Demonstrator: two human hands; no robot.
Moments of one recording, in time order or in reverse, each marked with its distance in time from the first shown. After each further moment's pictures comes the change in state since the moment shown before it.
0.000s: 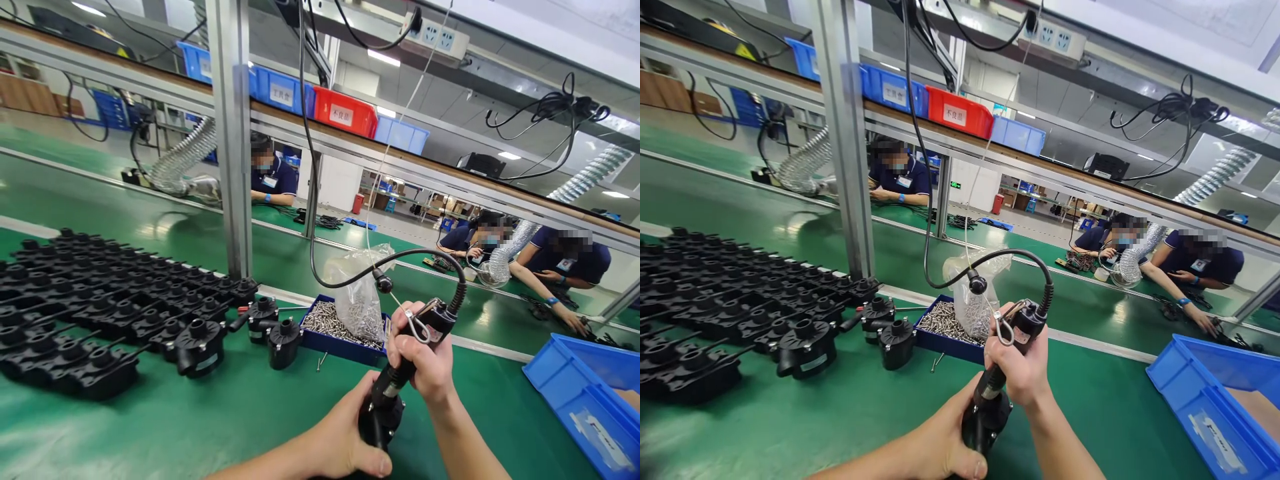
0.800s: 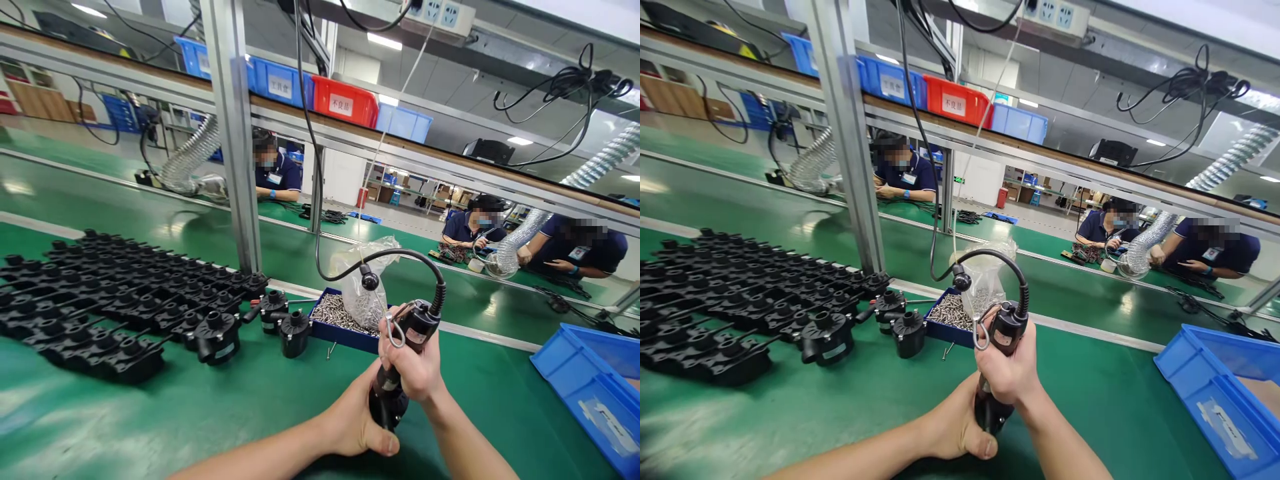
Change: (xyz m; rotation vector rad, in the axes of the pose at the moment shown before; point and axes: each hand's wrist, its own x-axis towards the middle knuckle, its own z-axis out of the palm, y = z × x) left_hand 0.008 0.024 0.010 -0.110 -0.044 0.065; right_hand -0.011 0.014 0.016 -0.086 -0.031 -0.061
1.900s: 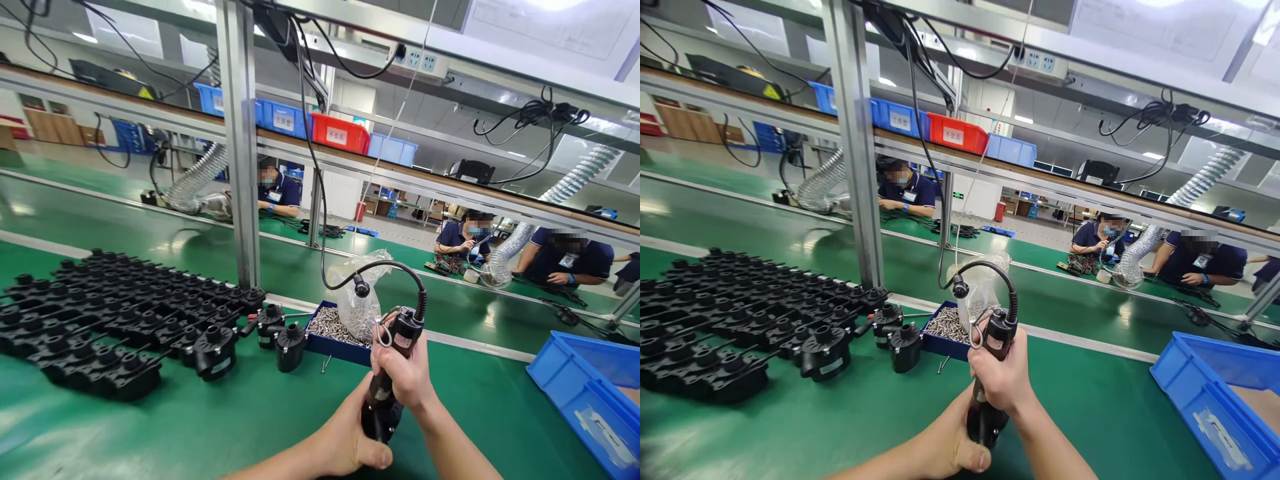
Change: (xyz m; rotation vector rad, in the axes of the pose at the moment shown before) left_hand -0.007 -0.011 -0.004 0.098 0.047 0.001; right_hand 0.004 -0.007 0.004 -0.014 0.055 0.068
